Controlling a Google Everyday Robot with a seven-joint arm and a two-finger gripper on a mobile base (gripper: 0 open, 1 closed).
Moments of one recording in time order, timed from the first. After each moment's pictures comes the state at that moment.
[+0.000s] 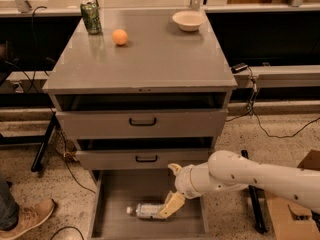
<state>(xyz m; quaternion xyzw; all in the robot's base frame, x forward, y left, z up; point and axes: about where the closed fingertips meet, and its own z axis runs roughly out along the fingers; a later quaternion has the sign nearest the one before) 0.466 -0.022 0.518 -0.56 0.74 0.25 0.29</state>
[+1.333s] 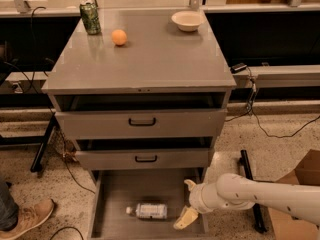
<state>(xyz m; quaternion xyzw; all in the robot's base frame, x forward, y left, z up) 0.472 -0.087 0.386 -0.54 0.77 0.20 0.27</state>
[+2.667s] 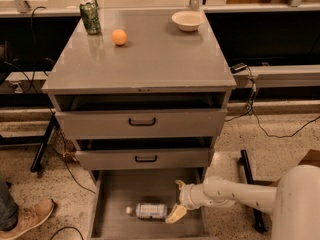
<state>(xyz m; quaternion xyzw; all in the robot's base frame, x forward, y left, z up) 0.524 -0.061 0.274 -0.54 0.76 0.22 0.29</state>
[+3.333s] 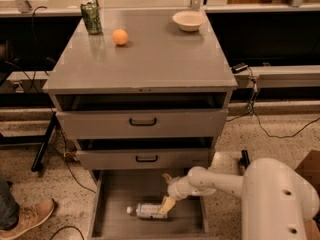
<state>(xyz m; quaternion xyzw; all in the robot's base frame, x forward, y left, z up) 0.573 -0.015 0.234 -0.60 0.71 0.22 0.29</state>
